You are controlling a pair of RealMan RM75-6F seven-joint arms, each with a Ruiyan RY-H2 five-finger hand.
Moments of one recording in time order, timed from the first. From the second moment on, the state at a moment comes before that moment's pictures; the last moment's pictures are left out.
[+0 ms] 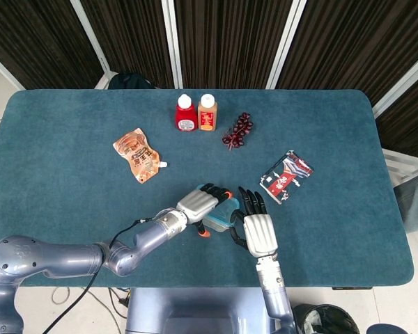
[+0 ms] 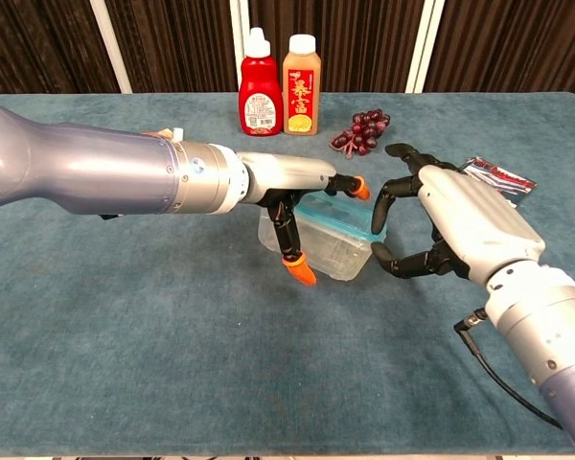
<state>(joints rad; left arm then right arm) -1.25 -1.67 -0.11 -1.39 0.82 0.59 0.19 0.36 -2.00 0.17 -1.36 -1.42 1.39 -0.34</state>
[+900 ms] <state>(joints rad) -1.17 -1.73 -0.22 -1.40 0.69 0.90 0.27 0.37 -1.97 0.16 -1.39 -1.47 1.41 -0.31</state>
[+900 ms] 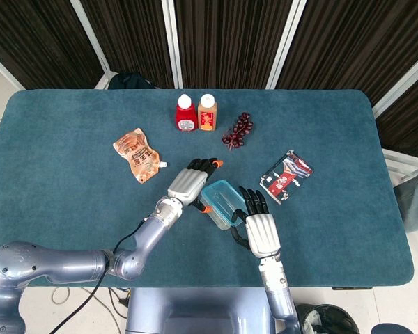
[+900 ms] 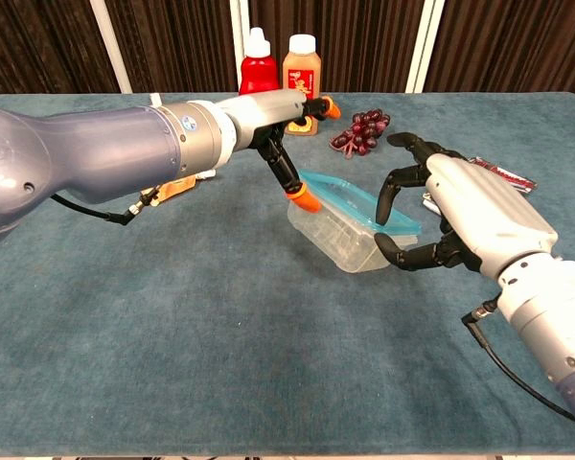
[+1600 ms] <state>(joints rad) -1.10 -1.83 -0.28 -1.36 0.75 1.05 0.31 0.37 -1.97 0.14 -1.42 -1.49 1.42 -0.32</state>
